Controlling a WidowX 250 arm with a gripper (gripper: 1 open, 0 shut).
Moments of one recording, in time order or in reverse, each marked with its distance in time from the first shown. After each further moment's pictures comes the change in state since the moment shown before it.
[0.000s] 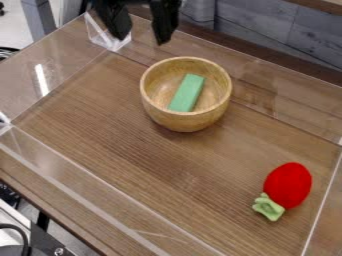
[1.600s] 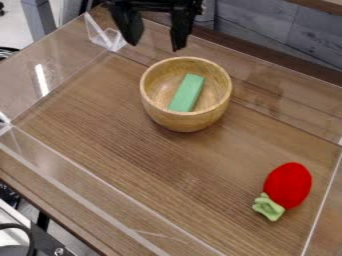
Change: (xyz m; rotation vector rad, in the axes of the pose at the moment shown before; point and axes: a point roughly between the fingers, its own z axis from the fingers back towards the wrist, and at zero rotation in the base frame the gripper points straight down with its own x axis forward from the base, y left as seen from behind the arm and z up) arm 0.001 -0.010 -0.008 0.068 -0.021 0.044
